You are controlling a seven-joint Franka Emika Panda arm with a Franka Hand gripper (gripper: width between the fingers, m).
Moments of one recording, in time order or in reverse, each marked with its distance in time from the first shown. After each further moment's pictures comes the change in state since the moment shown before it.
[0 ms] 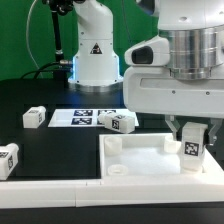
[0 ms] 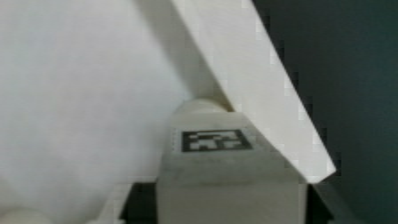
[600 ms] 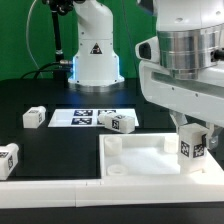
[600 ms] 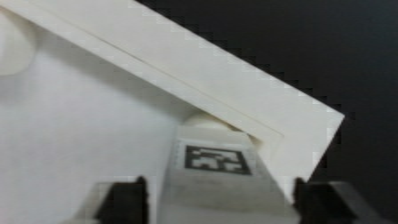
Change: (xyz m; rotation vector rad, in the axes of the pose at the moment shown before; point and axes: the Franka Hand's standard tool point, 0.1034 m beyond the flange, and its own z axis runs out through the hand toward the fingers) arm -0.004 -0.003 0.000 0.012 -0.012 0.130
